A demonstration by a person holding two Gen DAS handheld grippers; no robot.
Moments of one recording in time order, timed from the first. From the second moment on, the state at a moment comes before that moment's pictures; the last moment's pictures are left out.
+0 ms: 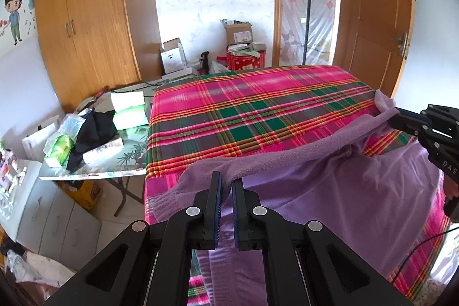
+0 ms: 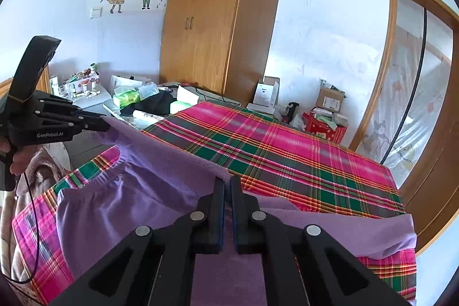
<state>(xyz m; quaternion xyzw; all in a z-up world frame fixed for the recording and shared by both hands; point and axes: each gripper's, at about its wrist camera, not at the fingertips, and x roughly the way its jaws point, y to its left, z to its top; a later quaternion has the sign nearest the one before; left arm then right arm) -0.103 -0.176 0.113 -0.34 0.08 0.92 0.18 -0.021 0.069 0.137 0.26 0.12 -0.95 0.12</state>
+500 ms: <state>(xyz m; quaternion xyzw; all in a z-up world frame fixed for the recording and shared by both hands) -0.060 -0.180 0.113 -0.33 0.06 0.92 0.18 0.013 0.077 0.129 0.26 0.10 -0.95 0.13</state>
